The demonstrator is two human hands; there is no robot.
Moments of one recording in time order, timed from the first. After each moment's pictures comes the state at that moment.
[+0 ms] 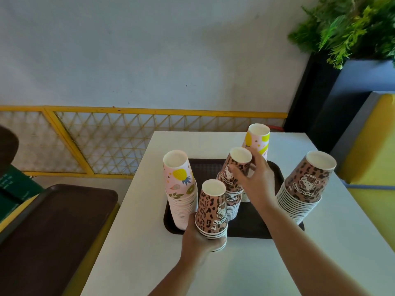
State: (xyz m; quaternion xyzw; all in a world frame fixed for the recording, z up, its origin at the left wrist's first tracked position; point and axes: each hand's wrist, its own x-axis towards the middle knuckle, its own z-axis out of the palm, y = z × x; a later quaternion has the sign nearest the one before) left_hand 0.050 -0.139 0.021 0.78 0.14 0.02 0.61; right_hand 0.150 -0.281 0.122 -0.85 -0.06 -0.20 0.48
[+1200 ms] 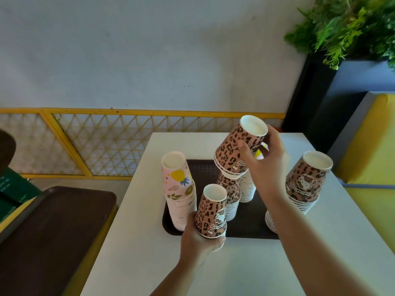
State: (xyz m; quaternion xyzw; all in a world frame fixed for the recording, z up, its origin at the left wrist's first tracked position) left_hand 0.049 -0.141 0.022 0.81 0.13 0.03 0.58; right_hand 0.140 -0.277 0.176 -0.76 -0.07 -0.28 0.57
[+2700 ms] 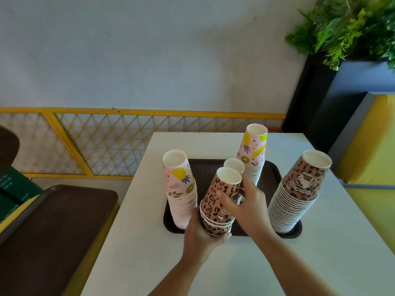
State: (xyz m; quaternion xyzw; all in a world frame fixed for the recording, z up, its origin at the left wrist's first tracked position) left_hand 0.049 -0.143 0.030 0.80 0.06 0.07 0.60; right_hand 0.093 -0.269 0.111 -0.83 -0.11 -0.13 0.53
